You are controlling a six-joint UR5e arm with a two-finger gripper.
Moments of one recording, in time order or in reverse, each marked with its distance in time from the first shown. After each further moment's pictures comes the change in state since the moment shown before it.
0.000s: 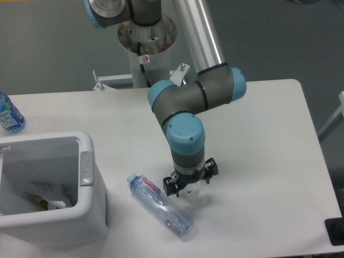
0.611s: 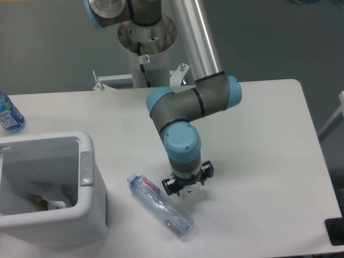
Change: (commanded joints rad) arm -0.002 -0.020 -0.008 0.005 0.035 -0.003
